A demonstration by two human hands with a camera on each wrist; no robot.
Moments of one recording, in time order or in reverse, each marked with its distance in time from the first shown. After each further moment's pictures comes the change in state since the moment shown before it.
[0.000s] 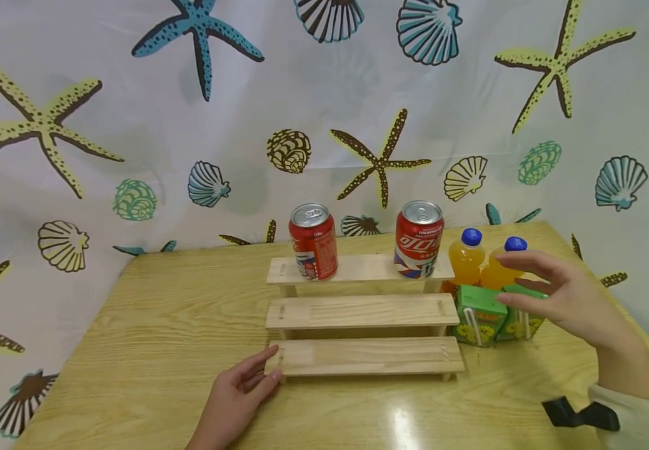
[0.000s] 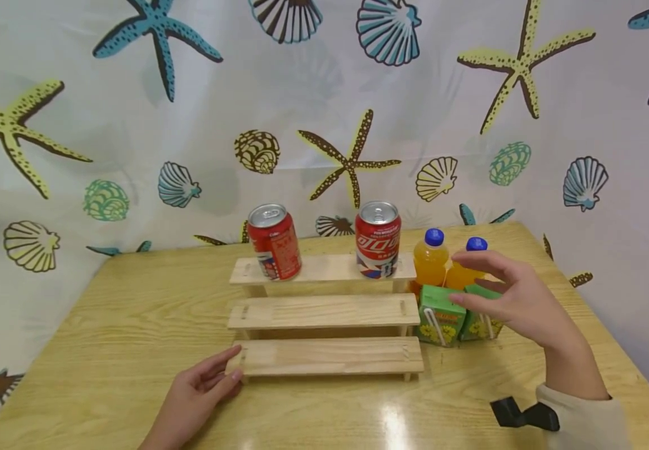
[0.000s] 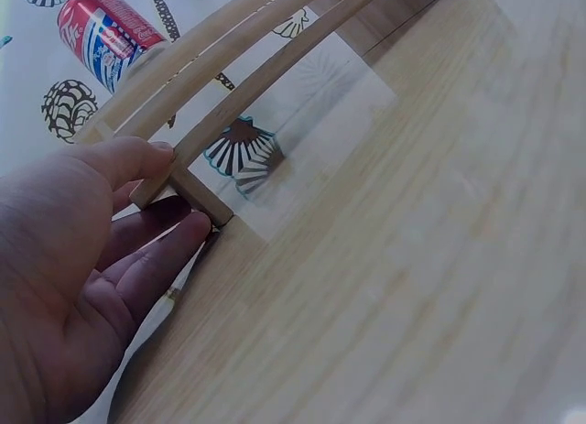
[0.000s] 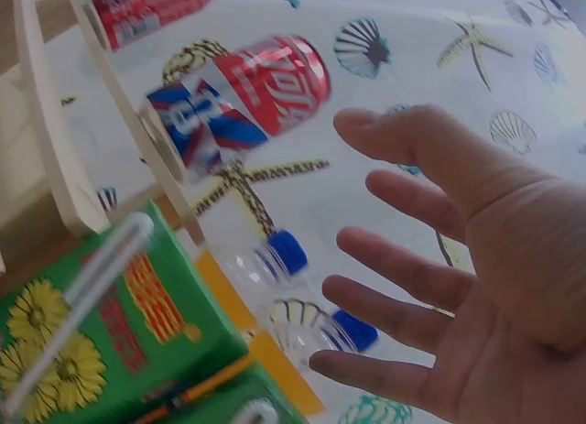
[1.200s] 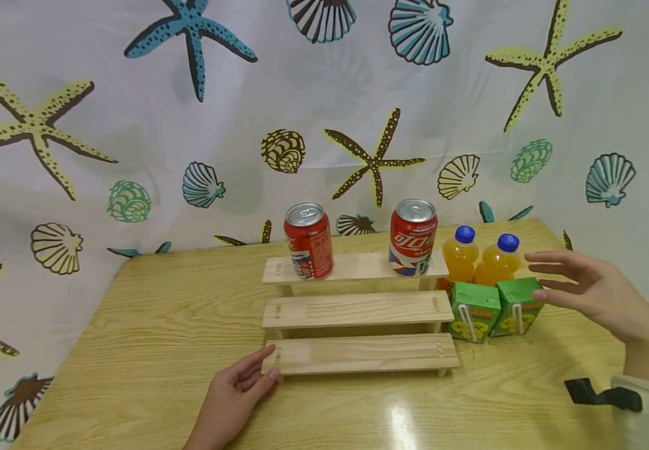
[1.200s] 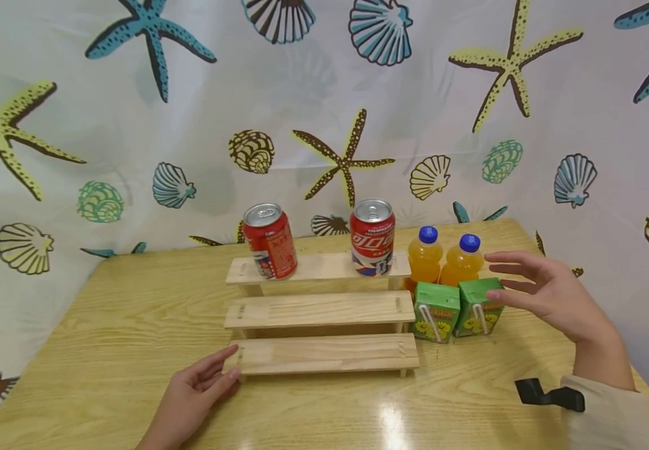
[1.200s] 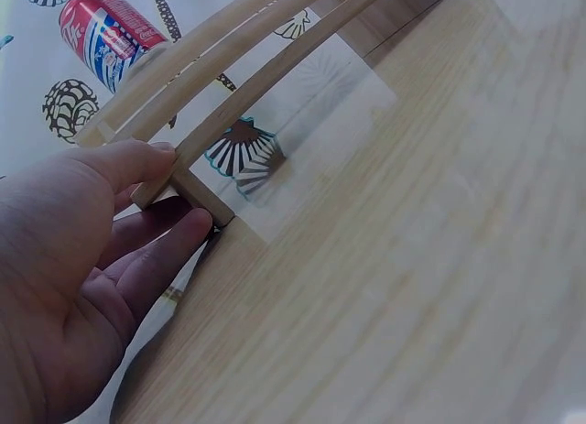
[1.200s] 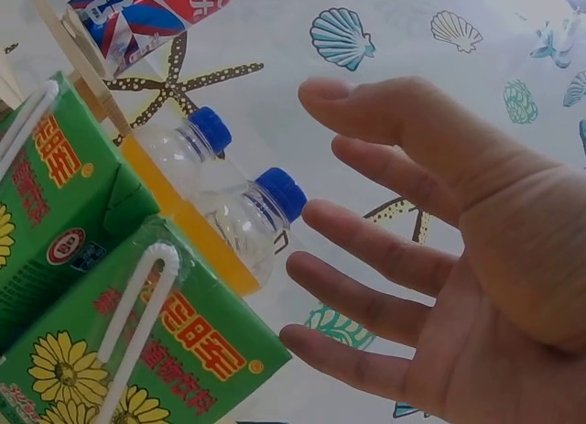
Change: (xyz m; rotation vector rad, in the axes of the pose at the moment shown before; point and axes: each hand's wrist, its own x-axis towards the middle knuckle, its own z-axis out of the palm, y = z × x) left_hand 0.002 0.000 0.001 0.001 -0.001 -0.004; right_hand -0.020 0.036 -0.037 0.015 0.013 0.137
